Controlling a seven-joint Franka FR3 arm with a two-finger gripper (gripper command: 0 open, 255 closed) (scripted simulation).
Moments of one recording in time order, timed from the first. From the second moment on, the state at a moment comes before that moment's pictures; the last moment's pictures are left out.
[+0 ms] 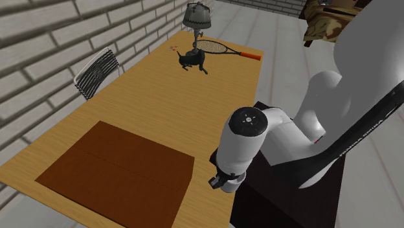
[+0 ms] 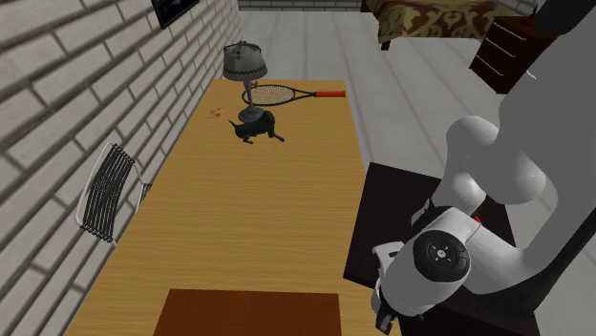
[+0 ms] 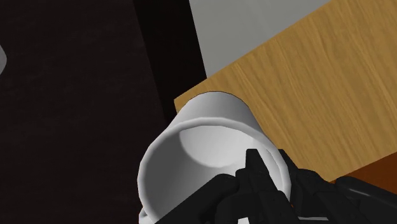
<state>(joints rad) 0.43 -0.14 0.78 -2.77 0.19 2.59 1.27</state>
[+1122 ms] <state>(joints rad) 0.37 0.09 0.76 -2.77 -0.16 2.76 1.52</state>
